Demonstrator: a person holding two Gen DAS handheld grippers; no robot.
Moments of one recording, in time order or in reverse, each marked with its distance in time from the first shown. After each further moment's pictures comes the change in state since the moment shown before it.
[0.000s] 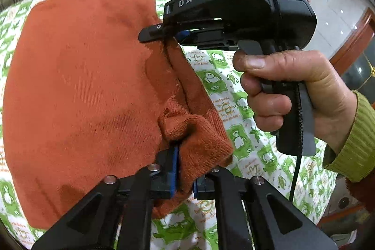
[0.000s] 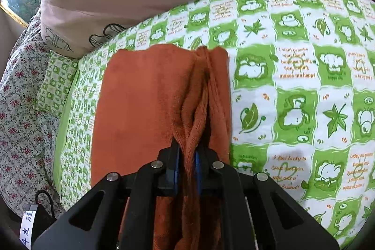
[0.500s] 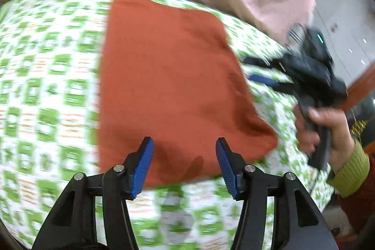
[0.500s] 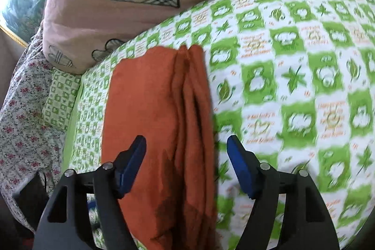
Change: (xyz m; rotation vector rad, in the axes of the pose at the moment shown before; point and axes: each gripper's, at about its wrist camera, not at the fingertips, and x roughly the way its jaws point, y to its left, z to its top) left arm -0.087 0.090 -0.008 -0.183 -0.044 0.125; right arm -0.043 -0.009 -0.036 0.097 -0.078 0.006
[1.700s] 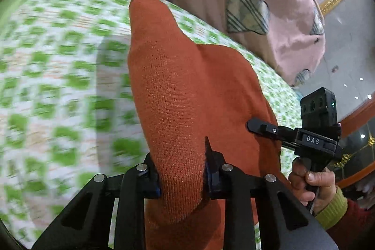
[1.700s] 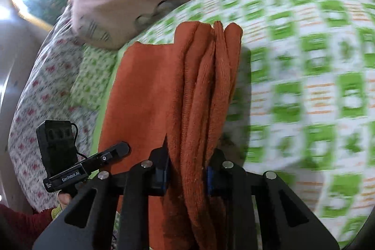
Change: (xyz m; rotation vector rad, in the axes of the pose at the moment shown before) left arm -0.035 0.114 0.024 -0.147 -0.069 -0.072; right arm 0.065 0.109 -0.037 -0.061 0.109 0.228
